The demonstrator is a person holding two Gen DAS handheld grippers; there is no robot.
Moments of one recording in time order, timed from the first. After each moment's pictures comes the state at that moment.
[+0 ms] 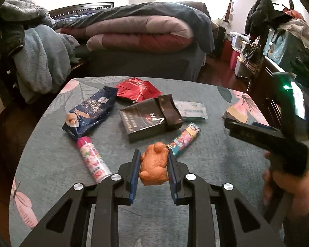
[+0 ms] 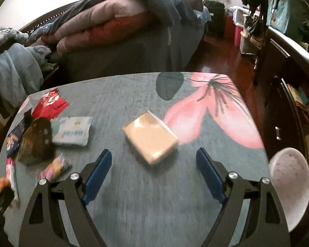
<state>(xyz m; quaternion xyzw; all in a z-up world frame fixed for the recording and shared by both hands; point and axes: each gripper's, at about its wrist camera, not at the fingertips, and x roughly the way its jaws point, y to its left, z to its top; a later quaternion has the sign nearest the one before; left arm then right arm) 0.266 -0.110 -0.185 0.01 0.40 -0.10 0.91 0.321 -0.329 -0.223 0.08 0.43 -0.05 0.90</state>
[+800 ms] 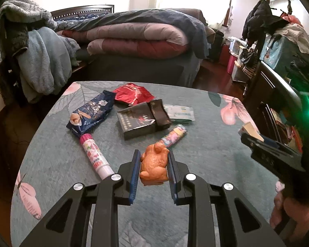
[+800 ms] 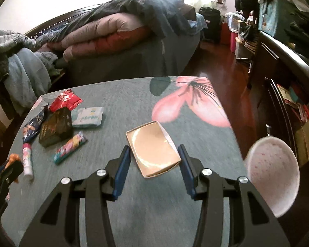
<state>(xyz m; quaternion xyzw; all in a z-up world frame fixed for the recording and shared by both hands) 0.238 -0.117 -0.164 0.00 0.40 -0.10 0.91 0.234 -0.334 -0.184 0.08 0.40 -0.06 0.91</state>
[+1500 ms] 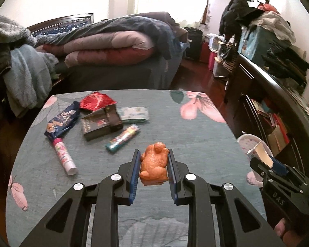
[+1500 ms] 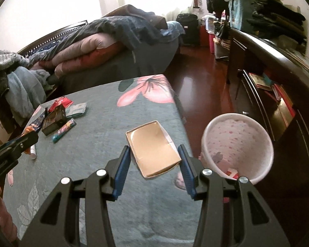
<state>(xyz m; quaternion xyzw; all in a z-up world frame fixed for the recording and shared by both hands) 0.197 -0.184 -0.143 0.03 0.38 -0.16 0.91 0.112 -0.385 -0.167 0.12 0.36 -0.11 0.92</state>
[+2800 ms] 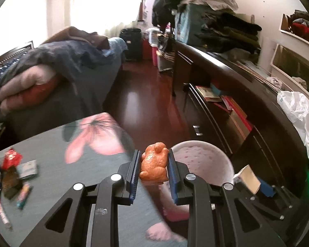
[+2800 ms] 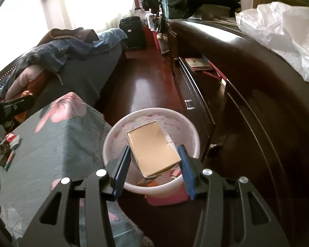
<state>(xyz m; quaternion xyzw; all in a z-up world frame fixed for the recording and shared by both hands) 0.197 -0.414 -0.138 0.11 0.34 -0.33 0.87 0.040 -0.557 -0.205 0.19 0.34 -0.27 0.88</state>
